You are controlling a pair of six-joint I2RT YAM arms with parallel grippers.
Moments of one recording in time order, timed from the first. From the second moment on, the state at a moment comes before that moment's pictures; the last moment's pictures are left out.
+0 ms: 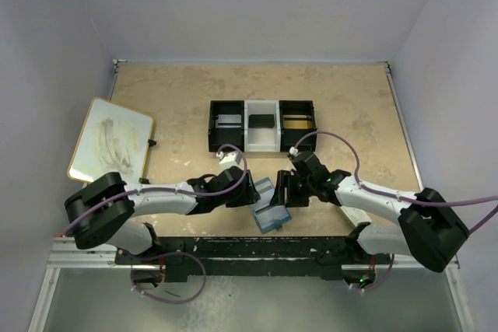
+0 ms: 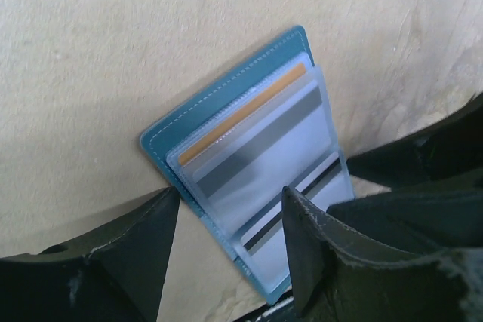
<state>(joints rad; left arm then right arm) -1.05 1.41 0.57 0.01 -0.19 -1.10 0.72 1.26 0.52 -0.27 -0.23 0.75</state>
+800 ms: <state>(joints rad) -0.87 1.81 0.99 0.01 0.12 -0.74 0.72 1.17 0.36 -0.03 -0.39 0.88</state>
